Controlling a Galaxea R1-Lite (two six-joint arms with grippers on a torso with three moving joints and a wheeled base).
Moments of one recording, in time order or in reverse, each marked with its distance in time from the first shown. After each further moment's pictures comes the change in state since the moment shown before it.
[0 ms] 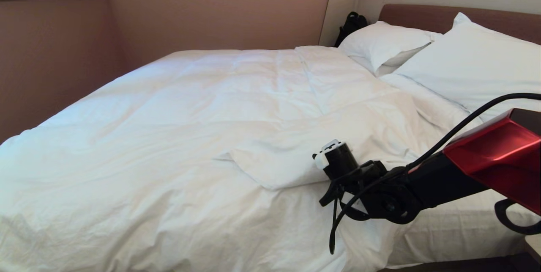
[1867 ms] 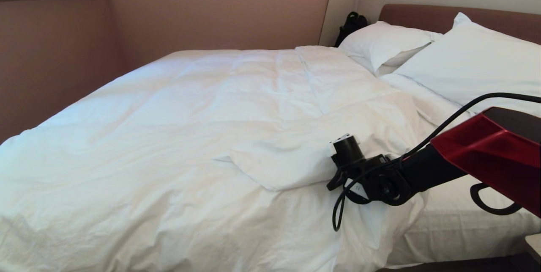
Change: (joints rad) left arm 0.000 0.000 0.000 0.000 0.000 0.000; right arm -0.125 0.075 -0.081 -0.003 -0.068 -0.018
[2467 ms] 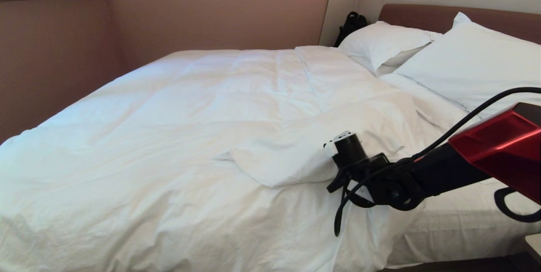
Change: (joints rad) left arm 0.000 0.000 0.000 0.000 0.000 0.001; right arm 0.064 -0.083 0.053 0.001 0.020 0.014
